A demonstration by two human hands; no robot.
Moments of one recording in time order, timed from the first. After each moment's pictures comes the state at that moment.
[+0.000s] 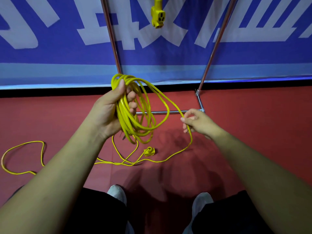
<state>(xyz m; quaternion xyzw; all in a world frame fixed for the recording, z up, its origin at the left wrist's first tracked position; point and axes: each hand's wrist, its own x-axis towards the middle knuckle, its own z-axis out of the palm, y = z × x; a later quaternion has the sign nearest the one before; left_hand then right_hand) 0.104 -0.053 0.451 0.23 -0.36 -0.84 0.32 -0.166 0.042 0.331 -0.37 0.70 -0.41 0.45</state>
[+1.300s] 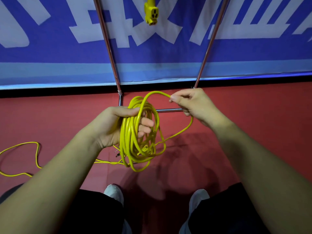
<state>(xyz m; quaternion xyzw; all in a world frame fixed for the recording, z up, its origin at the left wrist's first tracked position) 0.104 -0.062 0.394 0.36 -0.45 -0.81 0.10 -0.141 0.039 0.419 -0.47 0.64 -0.47 0.37</state>
